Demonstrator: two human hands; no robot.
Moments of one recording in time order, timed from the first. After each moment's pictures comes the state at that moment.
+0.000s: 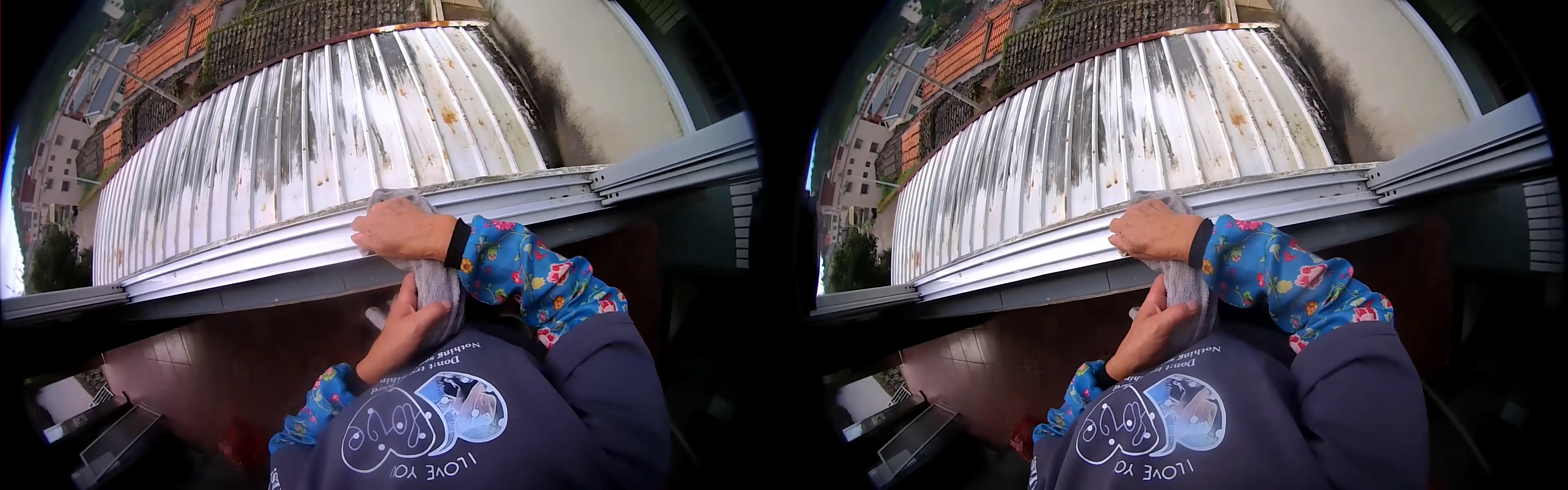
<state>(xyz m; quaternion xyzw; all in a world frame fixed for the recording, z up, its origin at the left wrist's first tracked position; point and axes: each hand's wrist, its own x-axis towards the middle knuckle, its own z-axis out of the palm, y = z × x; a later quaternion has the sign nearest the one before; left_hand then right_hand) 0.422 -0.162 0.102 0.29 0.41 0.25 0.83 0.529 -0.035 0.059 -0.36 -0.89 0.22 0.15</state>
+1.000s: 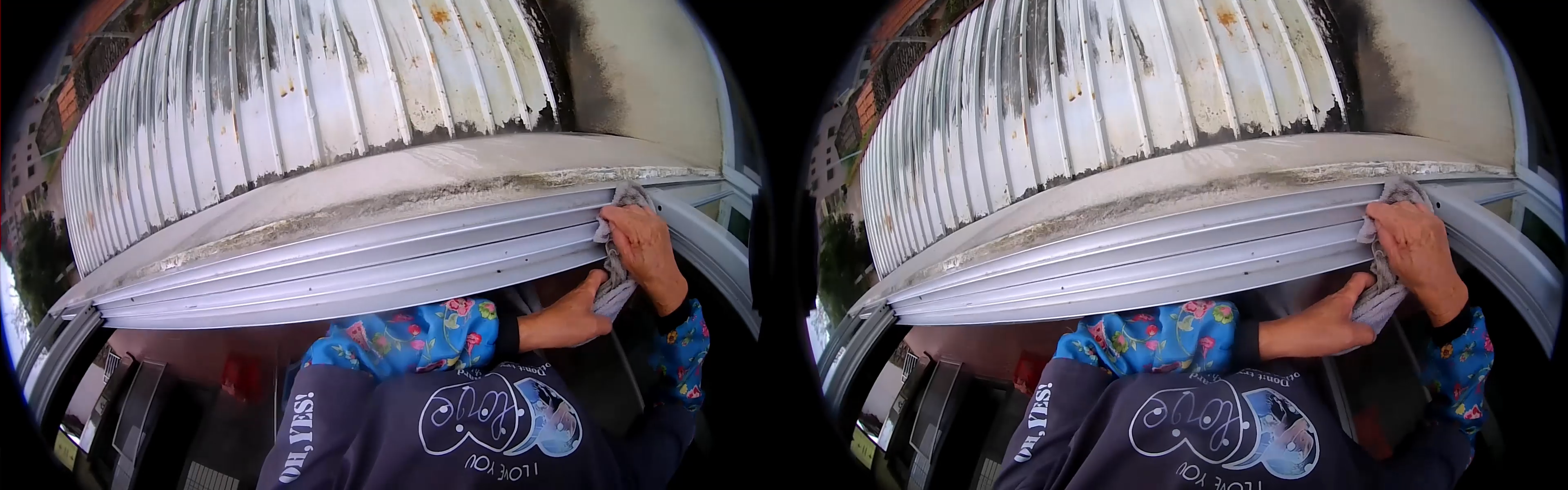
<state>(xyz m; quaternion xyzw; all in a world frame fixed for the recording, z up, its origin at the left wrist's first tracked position) 0.638 -0.121 0.081 0.30 0.19 0.04 0.93 0.814 -0.089 0.132 -0.62 -0.75 0.22 -0.06</state>
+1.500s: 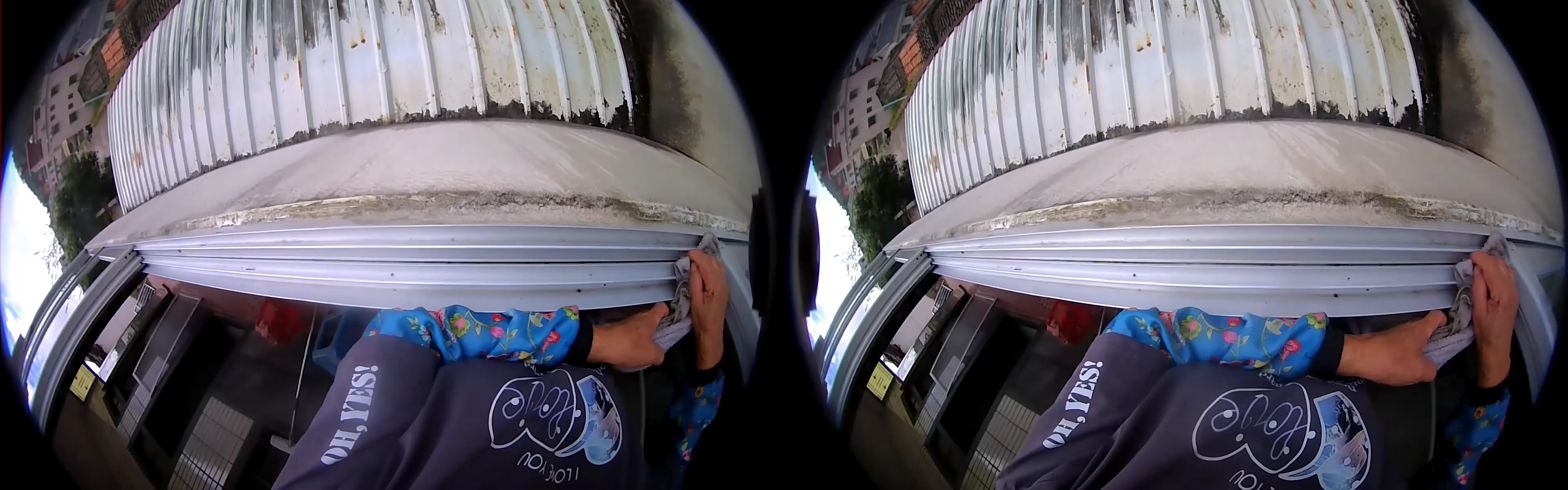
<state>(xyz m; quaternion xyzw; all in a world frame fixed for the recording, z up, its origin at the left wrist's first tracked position) 0.644 -0.112 0.075 0.27 0.19 0.05 0.94 0.867 -0.116 0.119 -0.70 -0.67 0.25 -0.09</state>
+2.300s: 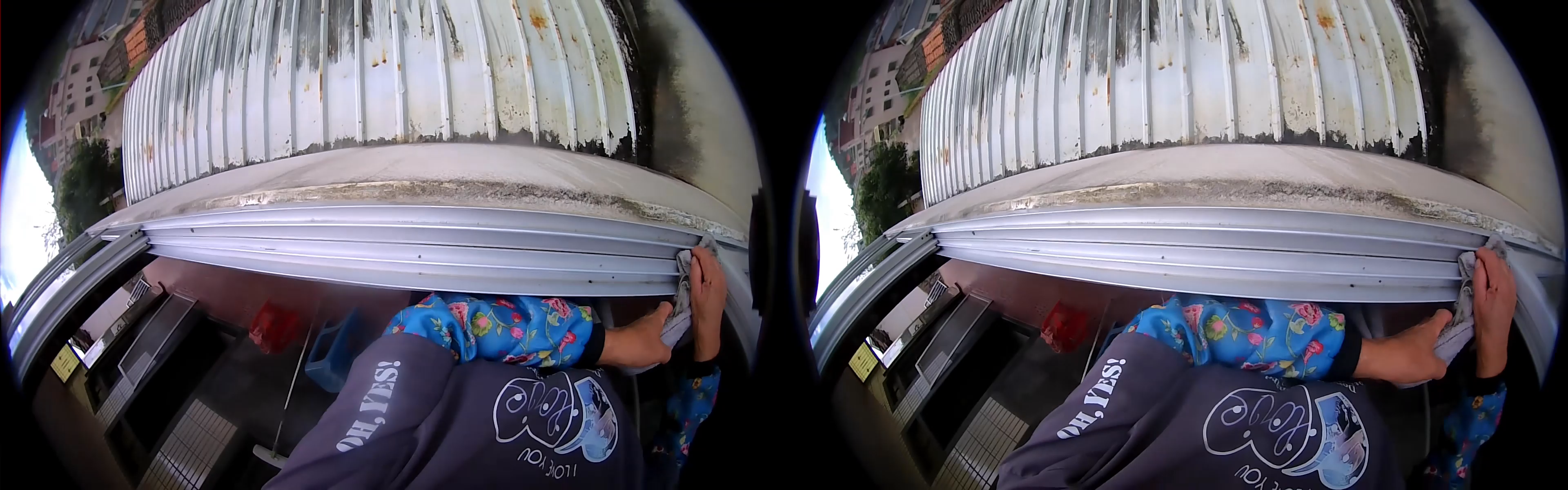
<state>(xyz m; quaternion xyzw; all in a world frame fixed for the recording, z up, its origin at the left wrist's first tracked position) 0.657 -0.135 0.077 0.28 0.22 0.10 0.93 0.858 -0.118 0.111 -0.73 -0.66 0.16 -0.06</state>
